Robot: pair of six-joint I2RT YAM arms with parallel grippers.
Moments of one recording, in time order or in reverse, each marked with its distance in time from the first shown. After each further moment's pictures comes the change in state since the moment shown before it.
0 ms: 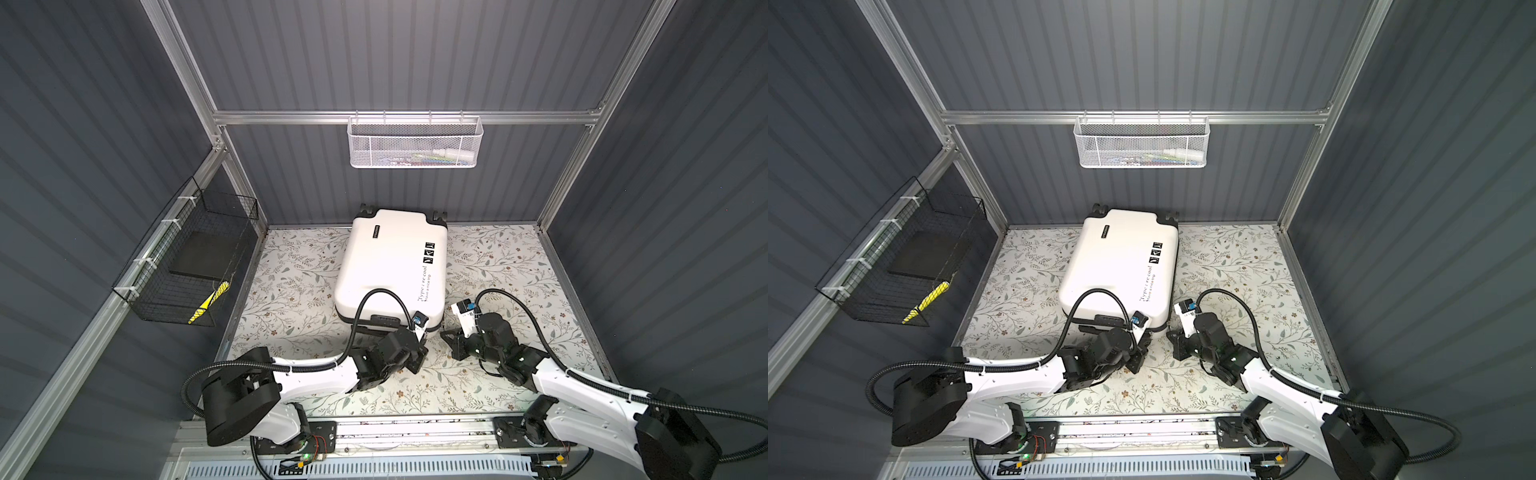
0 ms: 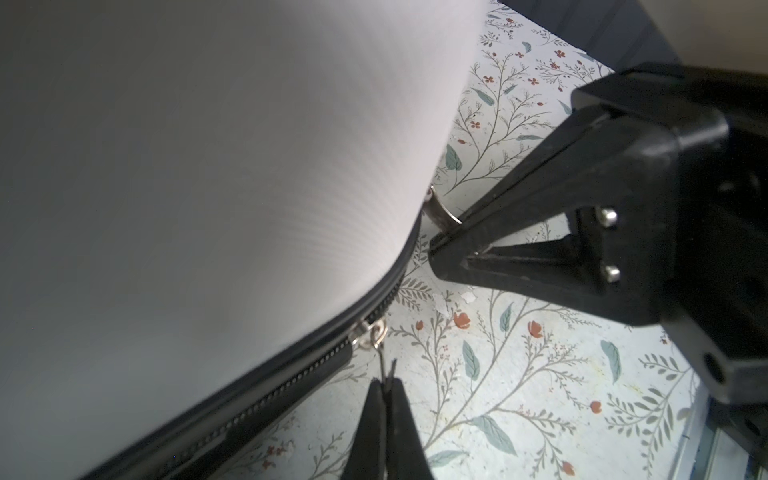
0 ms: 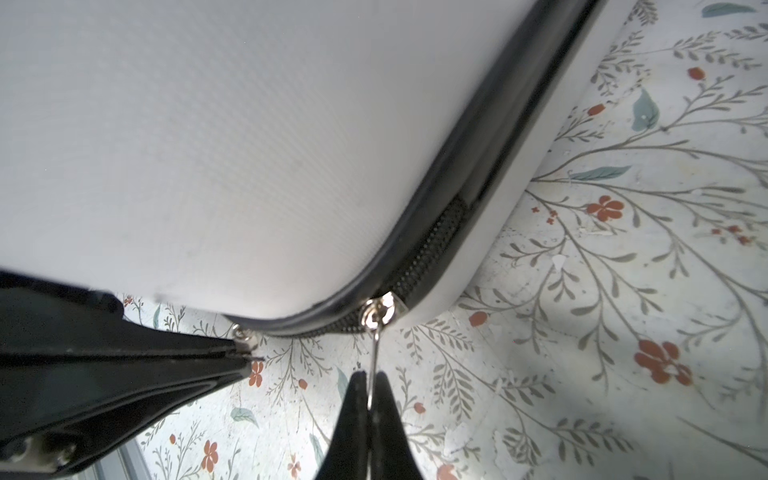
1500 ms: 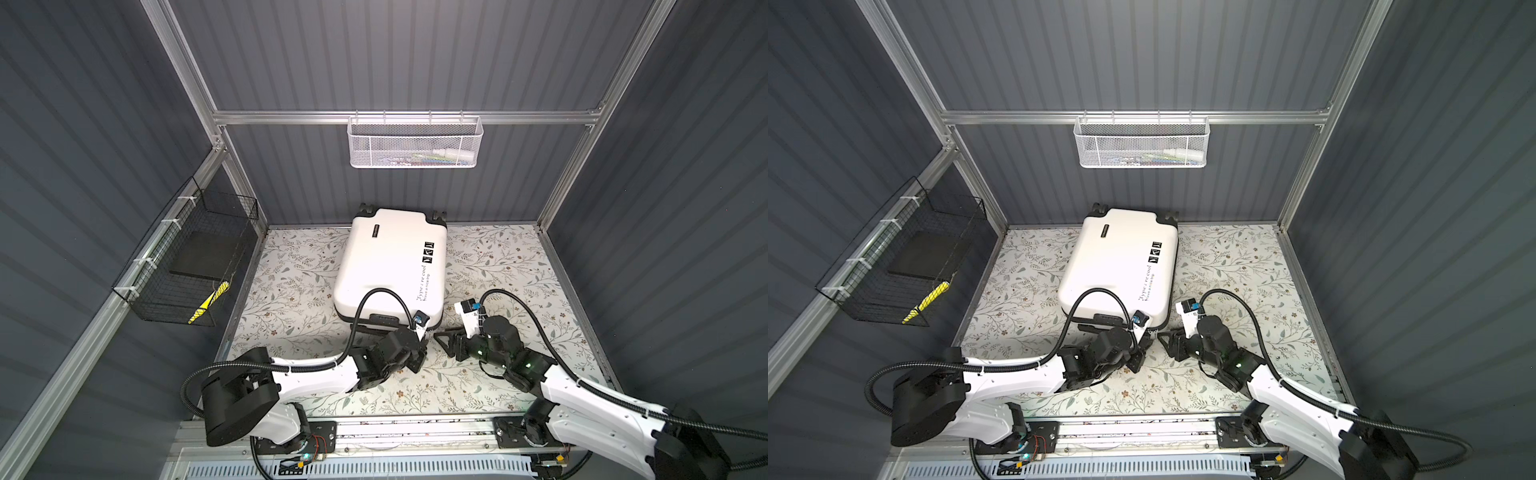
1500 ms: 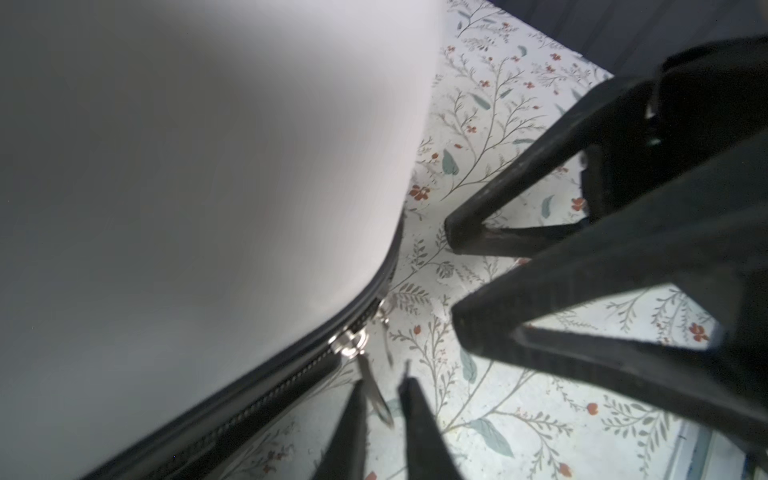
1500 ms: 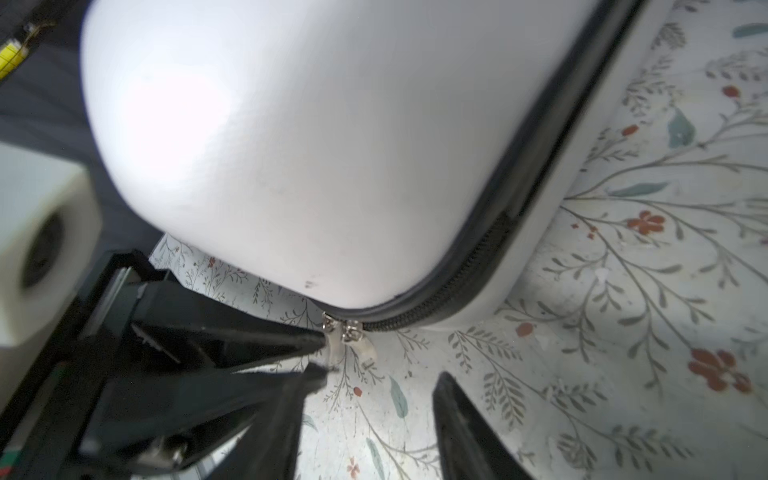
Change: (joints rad) left arm 0.000 -0.019 0.022 -0.005 0.008 0.001; right arm 0.010 -0.138 0.000 -0.038 -0.001 0.095
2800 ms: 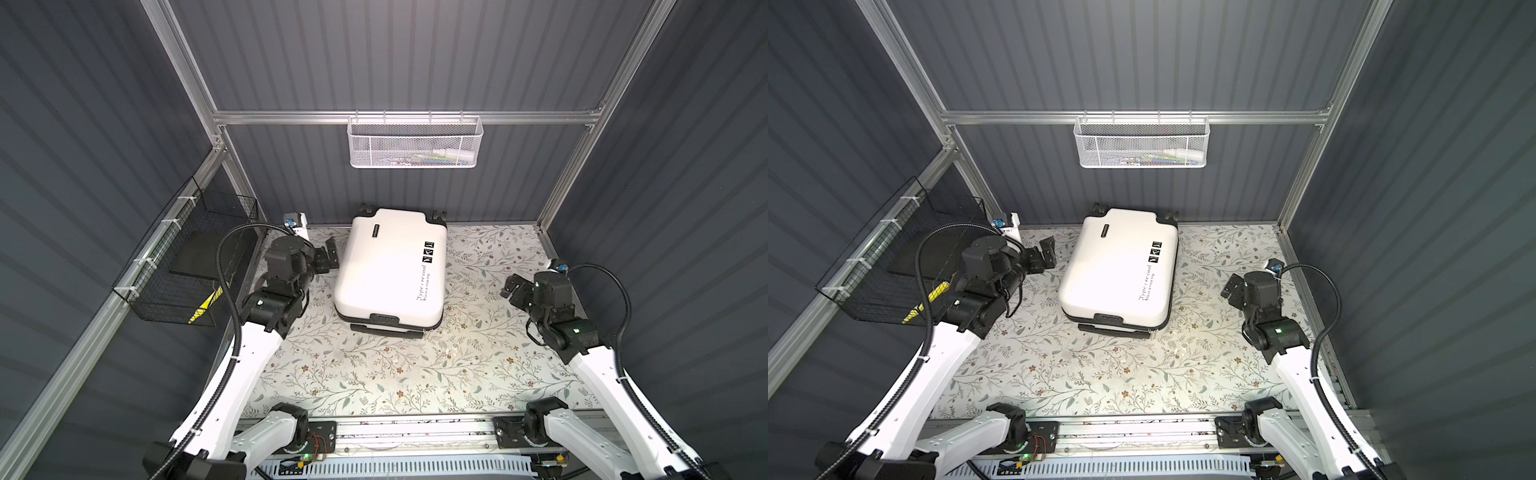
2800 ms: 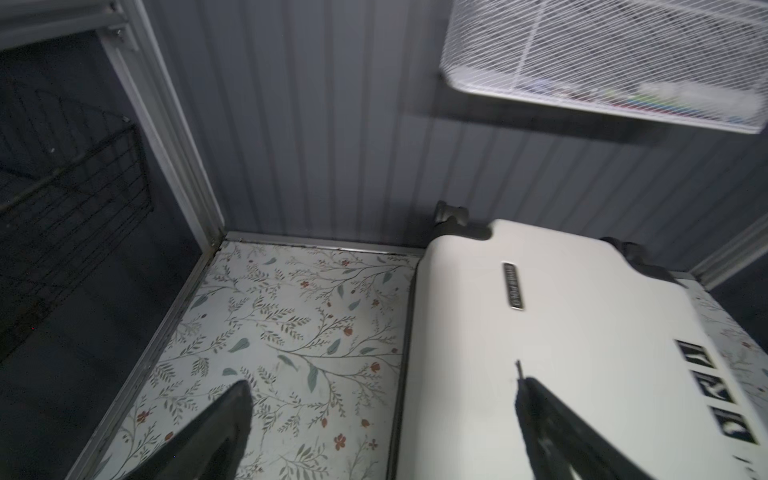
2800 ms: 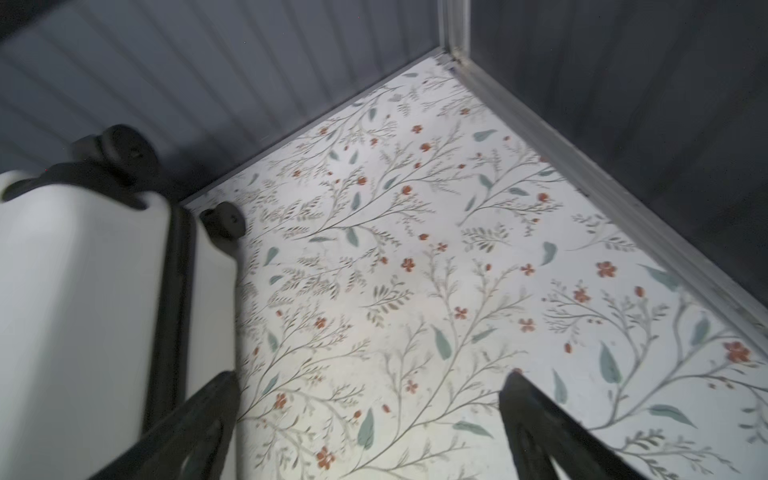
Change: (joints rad) left arm 0.922 -0.296 0.473 -0.547 0.020 0.115; right arm -0.498 0.000 0.424 -0.537 0.561 0.076
